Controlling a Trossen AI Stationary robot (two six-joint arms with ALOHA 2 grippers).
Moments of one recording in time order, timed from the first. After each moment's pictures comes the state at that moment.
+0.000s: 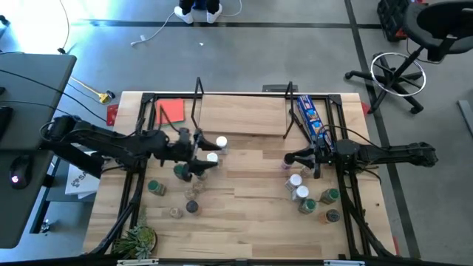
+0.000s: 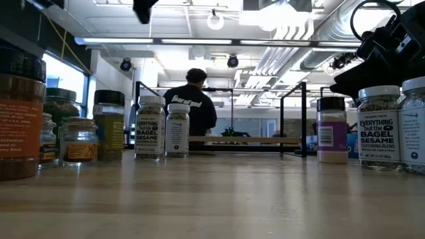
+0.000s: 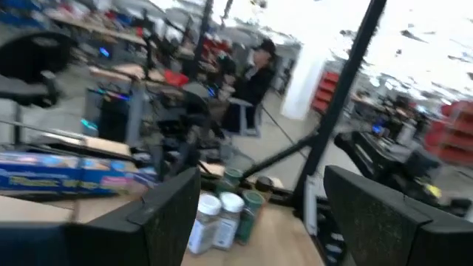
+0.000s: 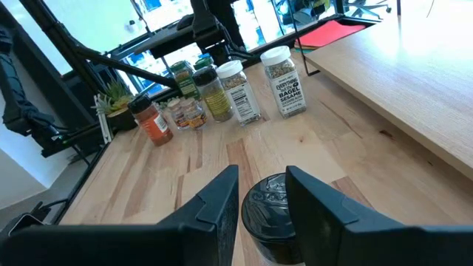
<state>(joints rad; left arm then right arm) -0.16 1.07 0.63 0.53 -0.05 -0.27 0.01 0.22 0.01 0.02 0.07 0.38</state>
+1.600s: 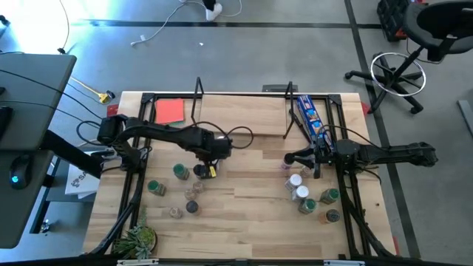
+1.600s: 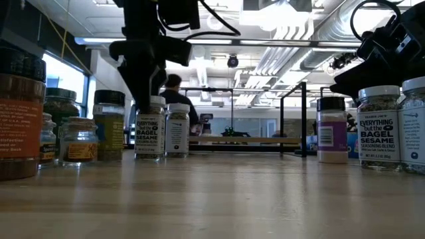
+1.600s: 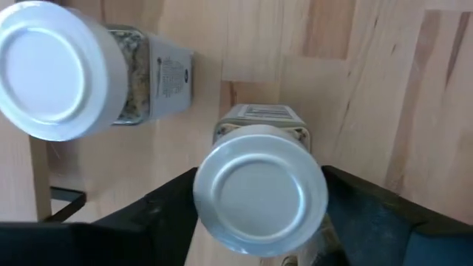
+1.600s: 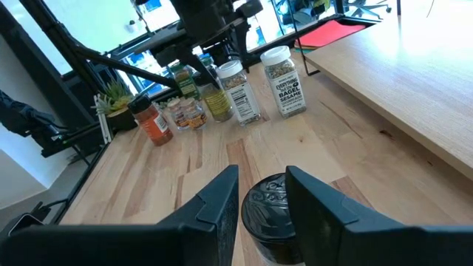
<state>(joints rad) -0.01 1.72 1.28 -0.98 -0.11 -0.06 0.01 0.22 0.01 0.02 0.07 0.38</state>
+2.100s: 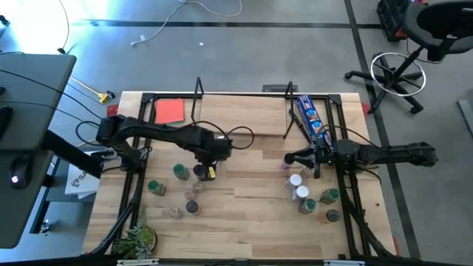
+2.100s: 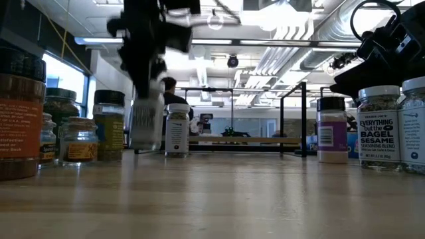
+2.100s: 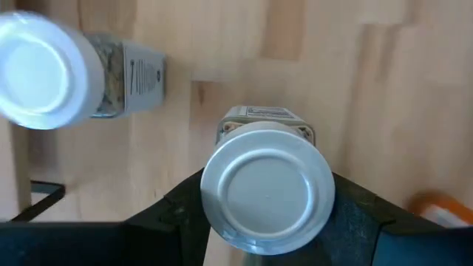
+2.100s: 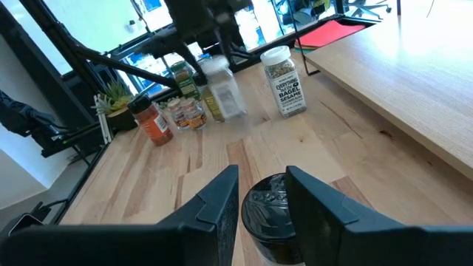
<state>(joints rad) -0.04 1.70 1.39 -1.10 -0.04 -0.10 0.01 0.22 0.01 0.02 0.07 0.38</state>
